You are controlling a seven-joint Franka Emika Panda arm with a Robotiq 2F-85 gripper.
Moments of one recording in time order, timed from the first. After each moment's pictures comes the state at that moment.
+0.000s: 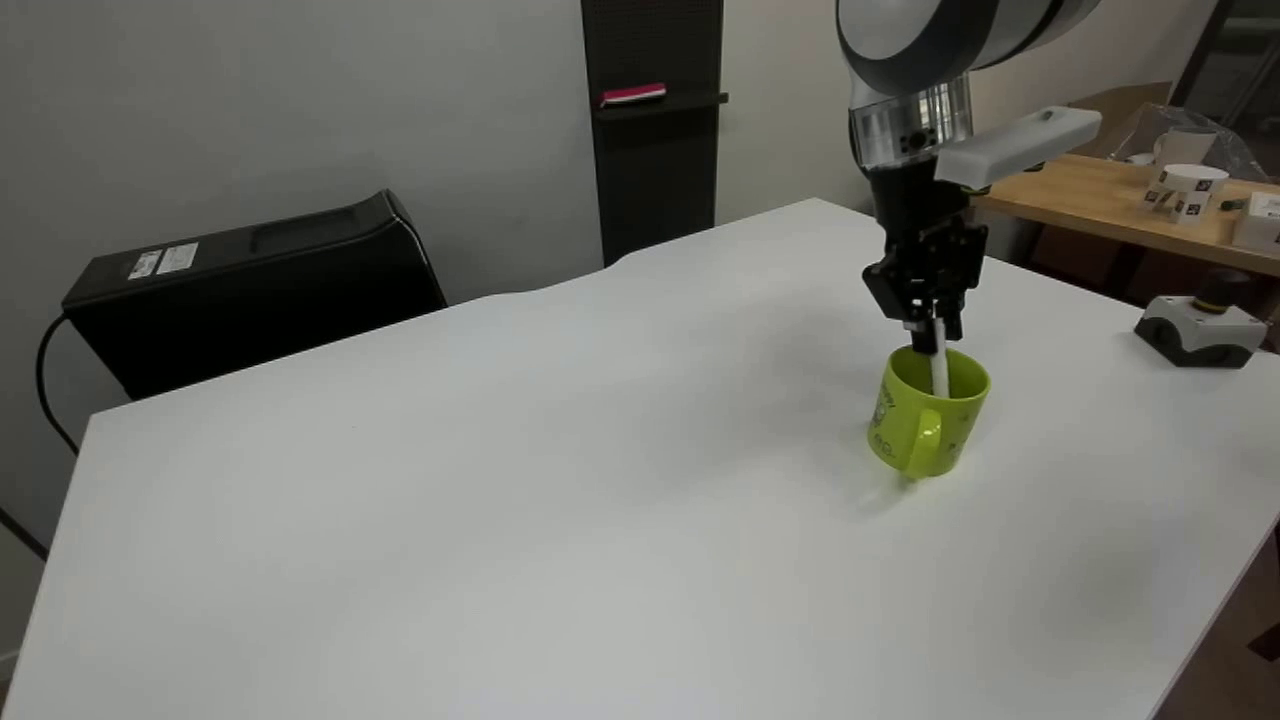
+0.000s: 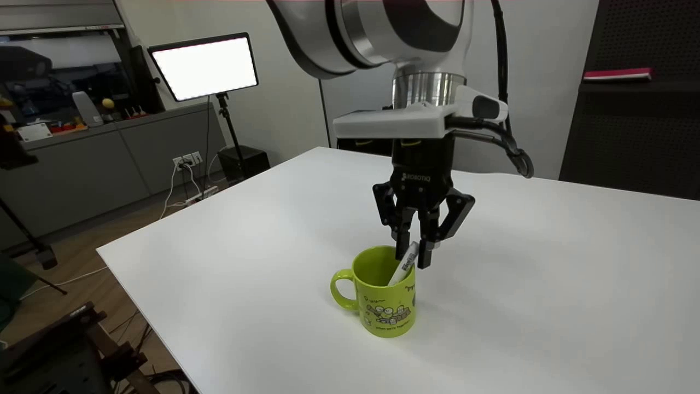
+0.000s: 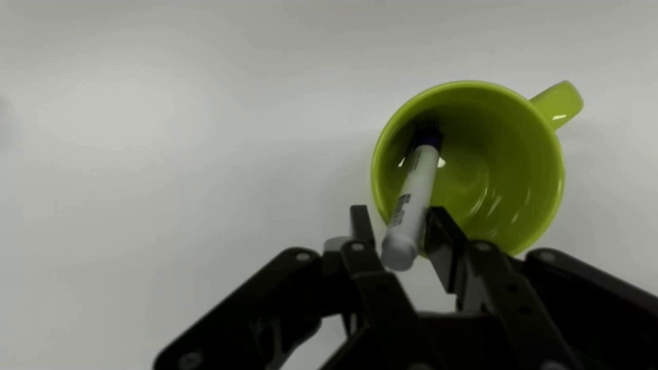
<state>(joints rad) -0.05 0.52 -0.09 -2.02 -0.10 2.20 0.01</state>
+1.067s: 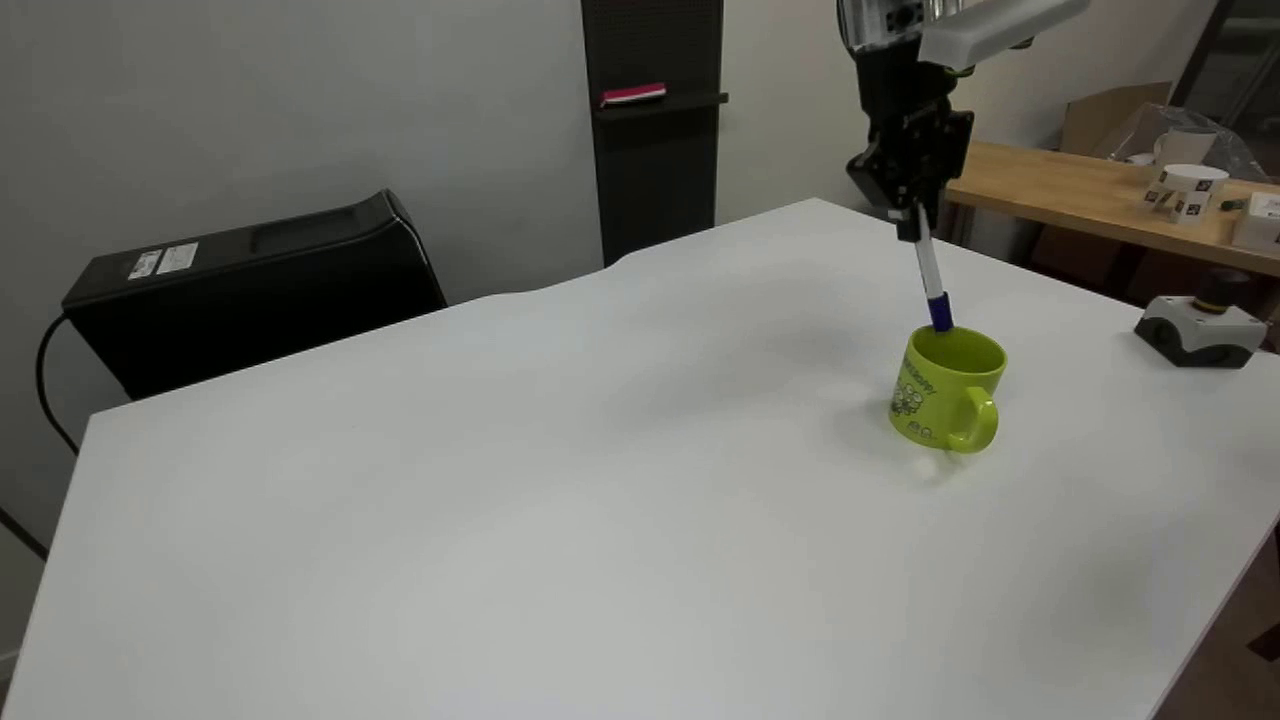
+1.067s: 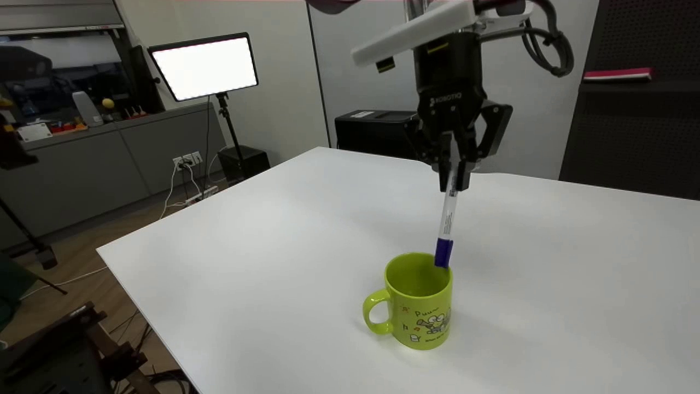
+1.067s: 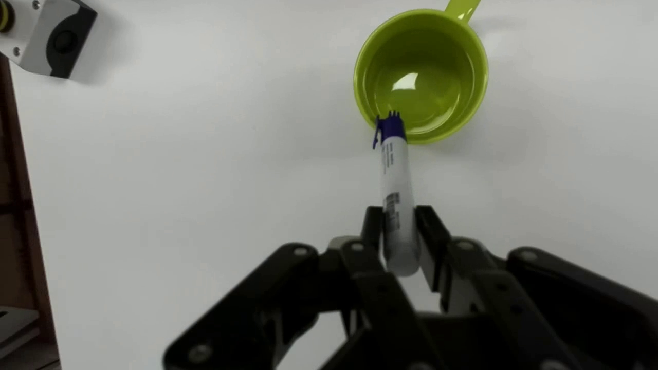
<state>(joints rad) -0.01 0.42 -0.13 -1.93 -0.21 2.16 0.08</state>
